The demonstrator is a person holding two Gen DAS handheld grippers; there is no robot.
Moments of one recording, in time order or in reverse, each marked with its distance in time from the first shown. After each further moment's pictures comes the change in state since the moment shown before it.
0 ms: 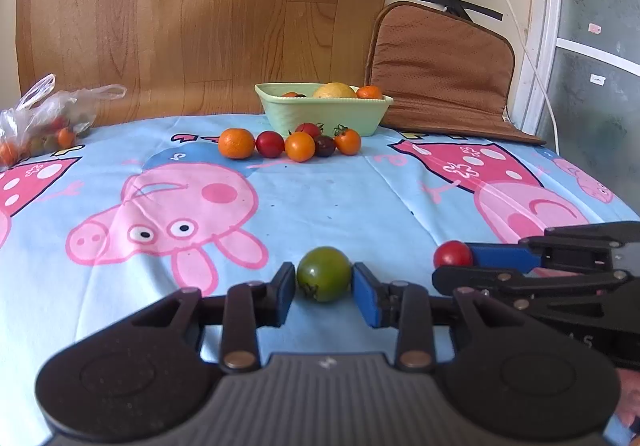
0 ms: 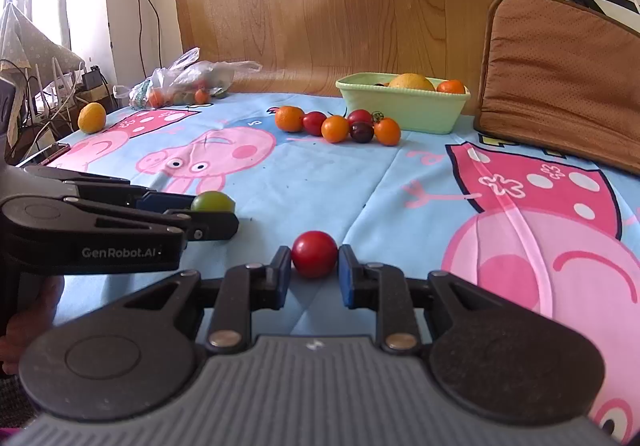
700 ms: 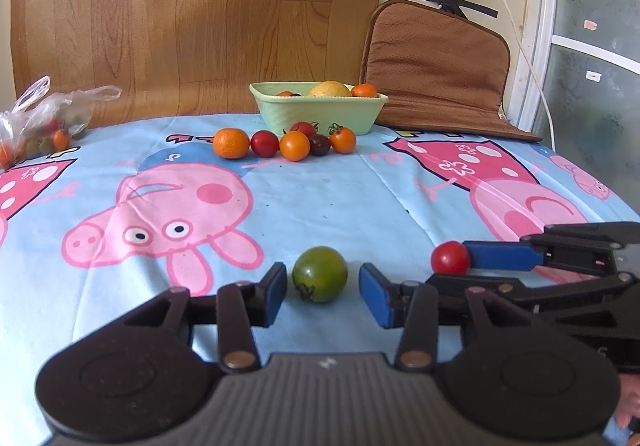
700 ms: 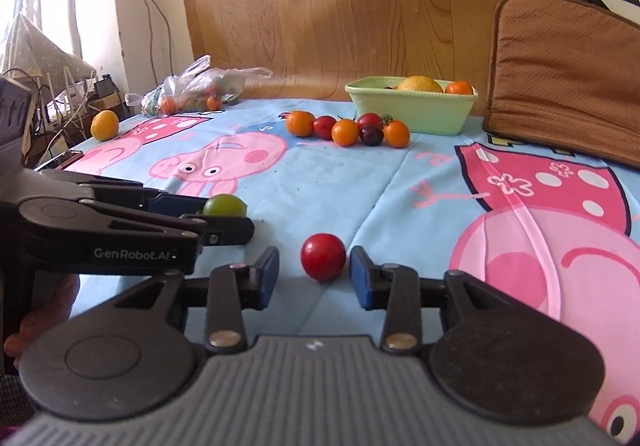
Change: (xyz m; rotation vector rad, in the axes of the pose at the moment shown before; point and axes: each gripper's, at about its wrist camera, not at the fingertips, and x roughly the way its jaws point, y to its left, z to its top) left arm 0.001 -0.001 0.000 0.014 0.004 -0.014; right arm -0.005 0.001 -0.003 0.000 -0.023 0.047
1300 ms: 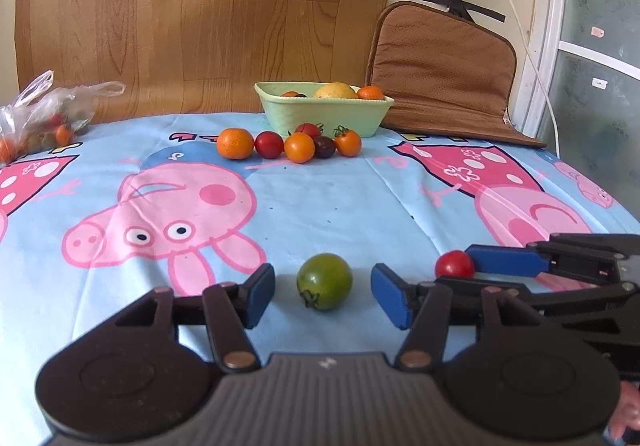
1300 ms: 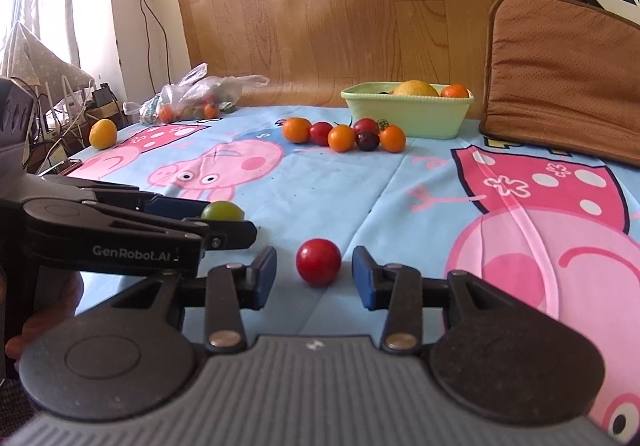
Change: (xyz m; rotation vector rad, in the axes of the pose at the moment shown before) left arm 0.004 0.004 0.005 -0.033 0.004 0.003; right arm -0.001 -0.003 -0.001 0.031 -0.014 -0.012
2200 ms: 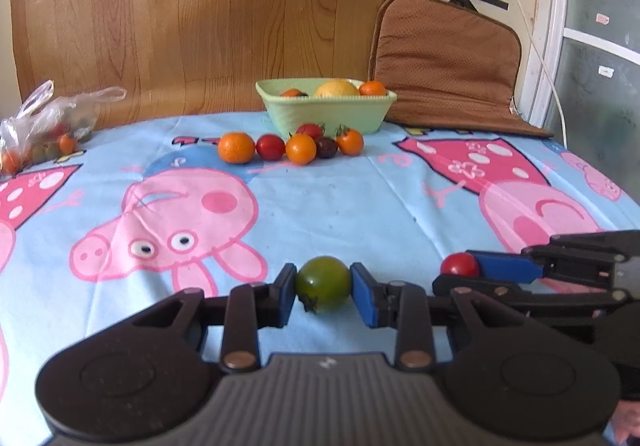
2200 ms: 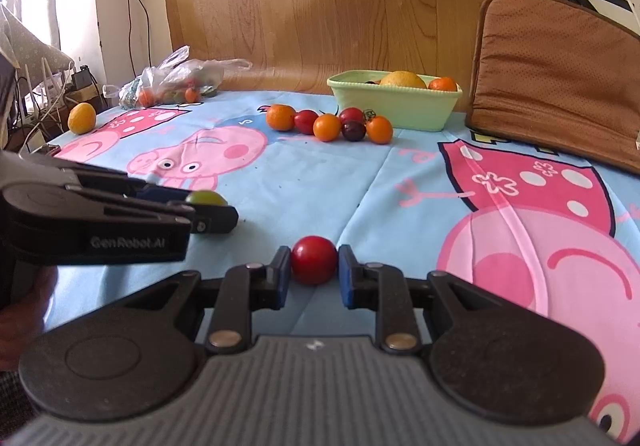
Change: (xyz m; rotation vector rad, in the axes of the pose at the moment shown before) left arm -0.004 -0.009 0.015 0.034 0.021 0.041; right arm 0.007 0.008 0.007 -0.025 0.053 -0.086
